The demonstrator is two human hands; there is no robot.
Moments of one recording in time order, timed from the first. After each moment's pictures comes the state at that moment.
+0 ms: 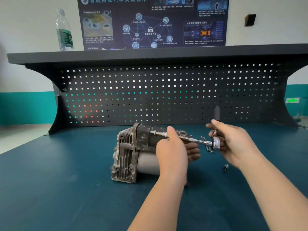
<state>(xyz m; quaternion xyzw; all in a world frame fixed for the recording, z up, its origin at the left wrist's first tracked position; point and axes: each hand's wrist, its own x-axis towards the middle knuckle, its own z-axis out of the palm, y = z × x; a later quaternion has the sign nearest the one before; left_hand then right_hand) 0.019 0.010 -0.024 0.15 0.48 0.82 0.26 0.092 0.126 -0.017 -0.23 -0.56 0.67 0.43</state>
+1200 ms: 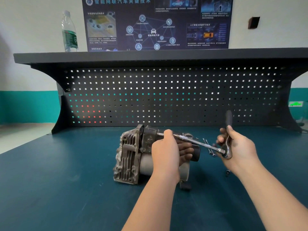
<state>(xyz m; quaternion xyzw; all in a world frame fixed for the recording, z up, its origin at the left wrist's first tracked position) 0.004 -0.002 -0.017 0.12 0.48 0.82 0.29 0.086 0.132 -0.028 -0.19 -0.41 0.76 0.47</state>
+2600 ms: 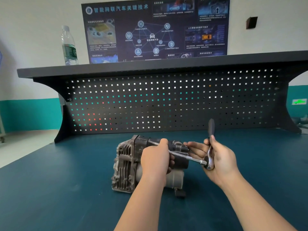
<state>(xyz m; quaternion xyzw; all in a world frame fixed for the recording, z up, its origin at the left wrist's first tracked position) -0.002 -0.006 -0.007 0.13 0.65 0.73 0.18 0.077 0.118 -0.036 -0.07 -0.40 0.83 0.39</state>
